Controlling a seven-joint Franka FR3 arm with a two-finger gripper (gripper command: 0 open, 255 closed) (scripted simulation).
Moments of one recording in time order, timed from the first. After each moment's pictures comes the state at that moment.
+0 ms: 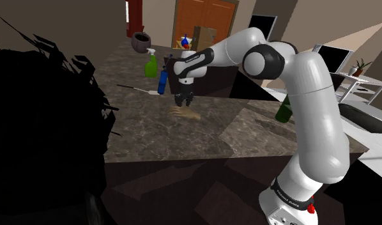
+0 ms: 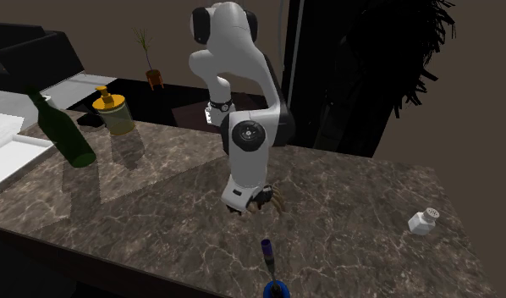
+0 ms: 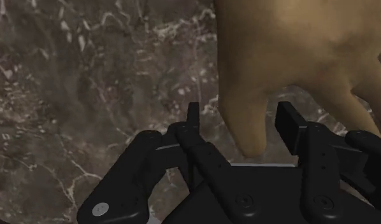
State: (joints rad) arm -0.09 0.67 -0.18 -1.51 0.15 2.05 -0.14
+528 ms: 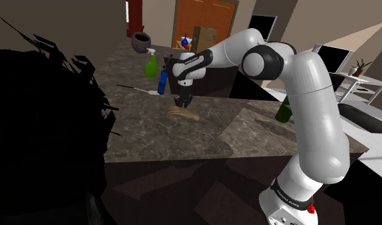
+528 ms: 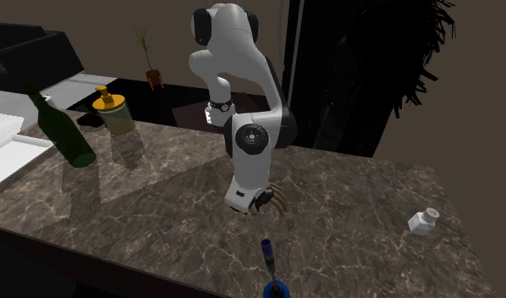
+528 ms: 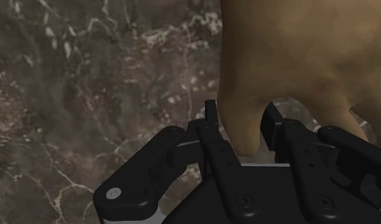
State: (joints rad) arm -0.08 0.68 -0.17 -1.52 0.15 2.05 -0.14
